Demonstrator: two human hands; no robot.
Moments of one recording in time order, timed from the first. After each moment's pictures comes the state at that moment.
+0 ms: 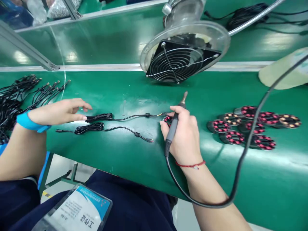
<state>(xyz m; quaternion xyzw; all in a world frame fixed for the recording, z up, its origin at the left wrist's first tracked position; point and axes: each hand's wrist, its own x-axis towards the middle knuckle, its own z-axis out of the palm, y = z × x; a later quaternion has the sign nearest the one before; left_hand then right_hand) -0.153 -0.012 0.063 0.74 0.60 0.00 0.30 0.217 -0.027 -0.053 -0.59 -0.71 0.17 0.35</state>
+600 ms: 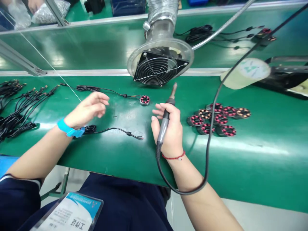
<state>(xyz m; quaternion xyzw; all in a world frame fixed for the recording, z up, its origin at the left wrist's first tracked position) -0.059 0.007 0.027 0.60 0.63 0.26 0.41 0.202 -0.032 -0.049 -0.51 -0.63 0.25 0.53</state>
